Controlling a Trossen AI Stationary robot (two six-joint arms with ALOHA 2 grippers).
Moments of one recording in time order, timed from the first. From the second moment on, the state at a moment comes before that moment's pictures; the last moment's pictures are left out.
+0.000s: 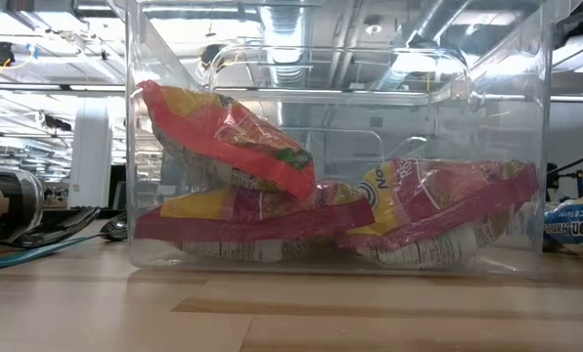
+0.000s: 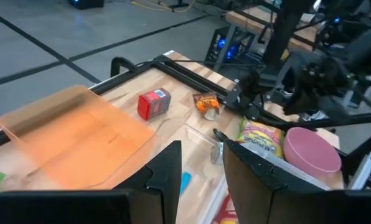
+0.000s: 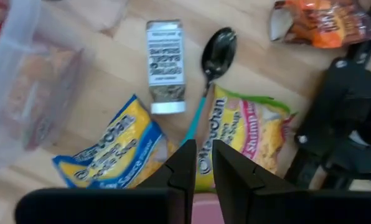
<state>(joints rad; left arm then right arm) -0.38 1.12 1.11 -0.44 -0.78 -0.61 0.72 1.41 1.29 -1.52 0.29 1.84</state>
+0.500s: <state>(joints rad) -0.36 1.13 1.11 -0.40 -0.78 -0.61 0.88 1.33 1.17 -1.46 0.17 2.04</state>
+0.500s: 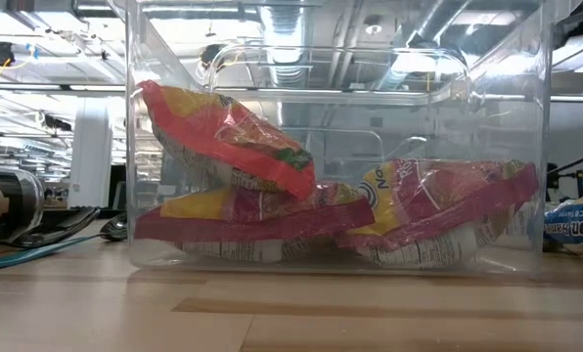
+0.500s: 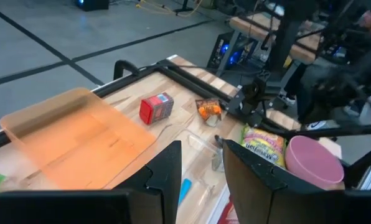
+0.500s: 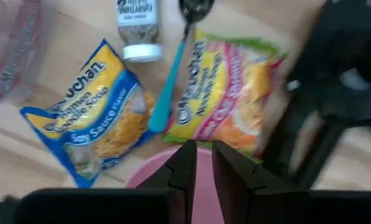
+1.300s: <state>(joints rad) -0.35 1.14 1.11 -0.33 -0.78 -0.61 0.76 1.13 0.66 -1.03 0.07 2.06</state>
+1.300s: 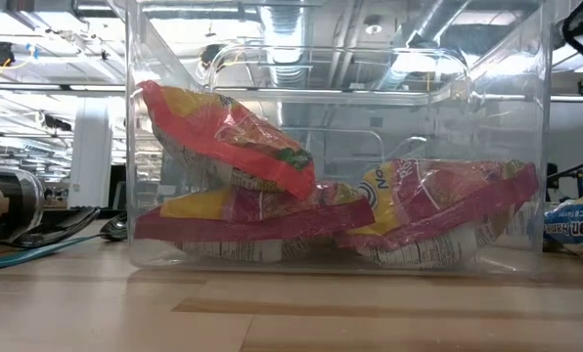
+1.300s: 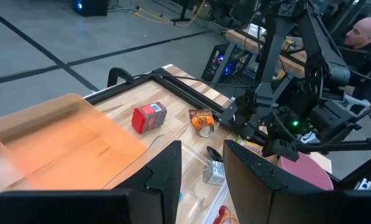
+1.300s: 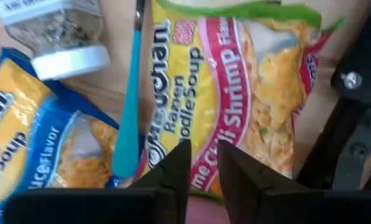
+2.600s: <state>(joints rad) -0.35 1.14 1.11 -0.33 -0.78 -0.61 0.72 1.13 0.58 -0.95 0.13 1.99</state>
